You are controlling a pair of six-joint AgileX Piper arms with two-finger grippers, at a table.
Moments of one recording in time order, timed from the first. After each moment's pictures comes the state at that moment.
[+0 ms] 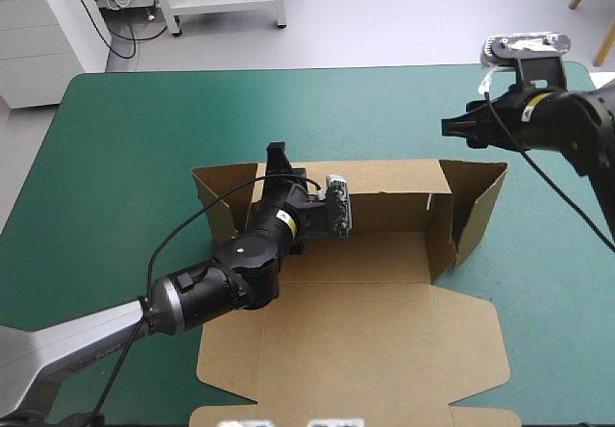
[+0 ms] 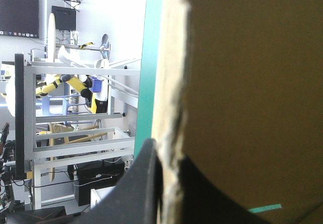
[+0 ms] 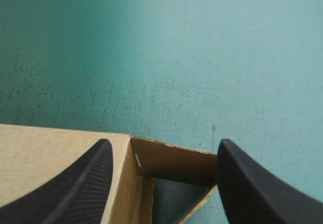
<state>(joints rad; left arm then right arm) -1.02 1.50 -1.11 1.21 0.69 -0.17 0.25 1.35 -1.69 -0.11 1.16 0.14</state>
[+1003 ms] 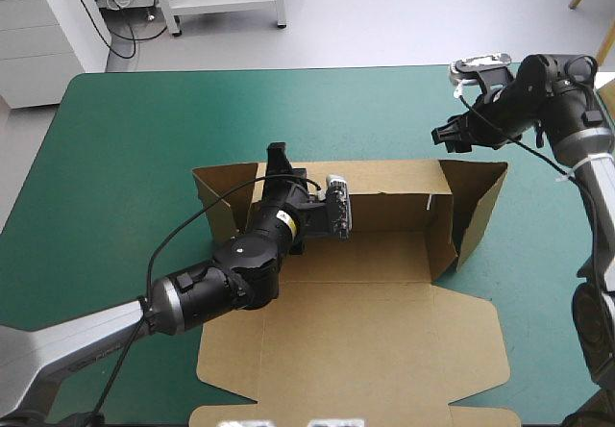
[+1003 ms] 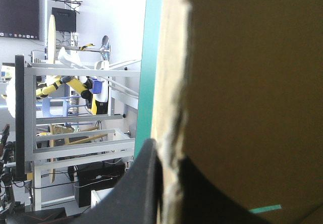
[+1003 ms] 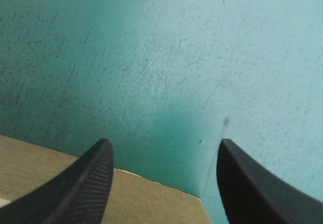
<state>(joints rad) -1.02 1.50 -1.11 1.21 0.68 -0.17 0.07 1.71 -1.75 0.13 1.20 -0.22</state>
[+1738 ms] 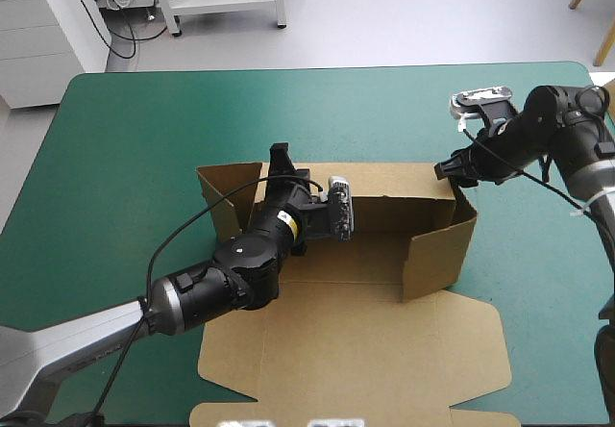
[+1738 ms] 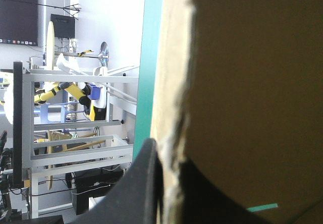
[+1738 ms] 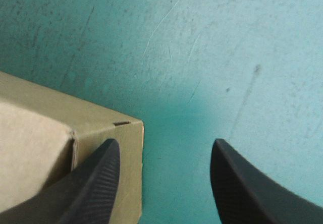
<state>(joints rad) -1.02 1.50 -1.11 1.20 0.66 -0.16 0.07 1.56 -1.52 0.18 1.19 -0.27</state>
